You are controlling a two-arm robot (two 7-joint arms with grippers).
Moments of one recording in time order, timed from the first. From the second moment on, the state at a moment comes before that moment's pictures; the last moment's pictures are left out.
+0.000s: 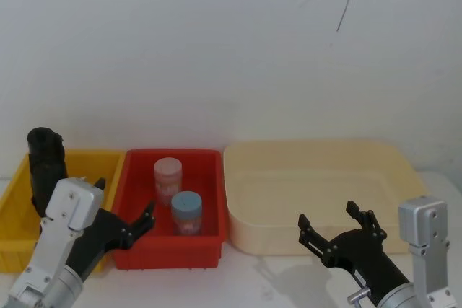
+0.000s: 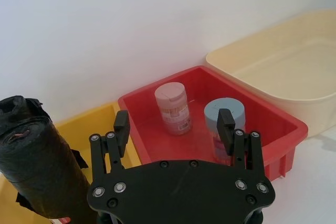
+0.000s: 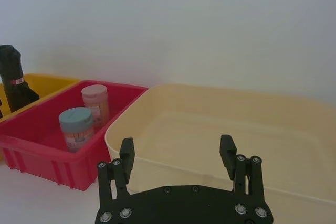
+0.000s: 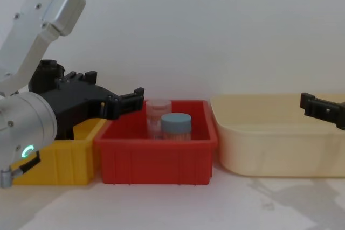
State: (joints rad) left arm -0.24 0.38 0.45 -1.63 -0.20 0.01 -0.01; right arm -0.01 0.34 -0.23 -1.77 0.29 0.03 0.07
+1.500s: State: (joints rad) left arm -0.21 0.39 0.43 -1.64 -0.21 0.01 -0.01; right arm -0.01 0.34 -0.23 -1.77 0.29 0.03 0.07
